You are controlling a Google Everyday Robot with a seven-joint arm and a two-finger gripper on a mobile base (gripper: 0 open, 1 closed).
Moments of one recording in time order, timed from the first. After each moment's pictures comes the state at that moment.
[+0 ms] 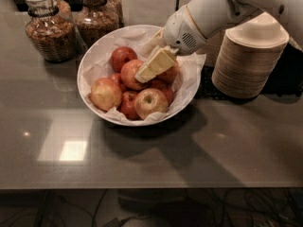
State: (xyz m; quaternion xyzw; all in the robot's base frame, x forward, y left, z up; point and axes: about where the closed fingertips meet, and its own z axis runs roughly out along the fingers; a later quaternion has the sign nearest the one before) arm 0.556 0.000 0.942 -0.62 0.67 0.25 0.31
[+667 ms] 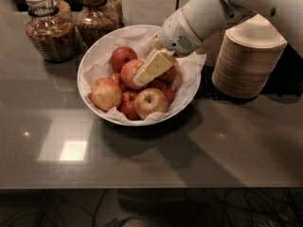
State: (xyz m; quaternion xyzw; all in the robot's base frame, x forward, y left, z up) arm 0.559 0.006 0.934 -0.63 0.67 0.25 0.30
